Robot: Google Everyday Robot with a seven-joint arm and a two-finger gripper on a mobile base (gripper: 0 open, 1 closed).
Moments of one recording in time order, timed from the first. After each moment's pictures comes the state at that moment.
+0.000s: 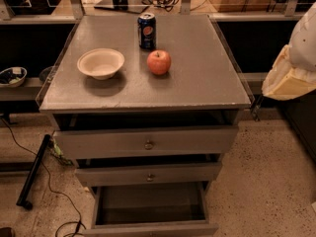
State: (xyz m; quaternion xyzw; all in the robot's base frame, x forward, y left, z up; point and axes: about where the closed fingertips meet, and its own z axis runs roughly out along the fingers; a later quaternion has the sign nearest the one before) arm 0.438 -0.217 0.976 -0.60 0.78 -0.03 0.16
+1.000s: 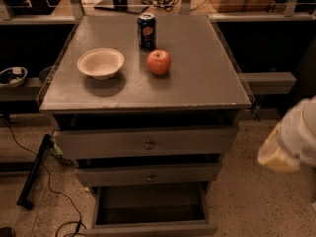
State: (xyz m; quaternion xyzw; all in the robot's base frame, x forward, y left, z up) arm 0.383 -0.232 0.849 -0.53 0.83 -0.01 0.15
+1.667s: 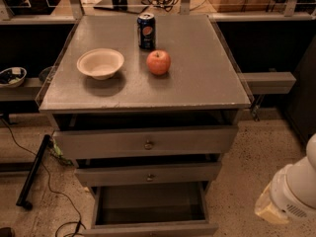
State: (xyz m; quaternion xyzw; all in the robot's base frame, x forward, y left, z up) arm 0.331 -0.258 0.704 -0.50 0.86 0.04 0.08
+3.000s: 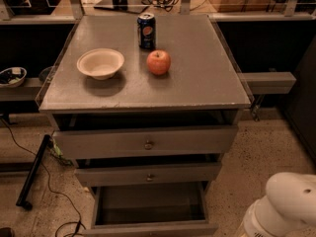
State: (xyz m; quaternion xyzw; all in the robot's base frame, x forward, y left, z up) arm 0.297 -0.234 0.564 -0.48 0.87 0.11 0.03
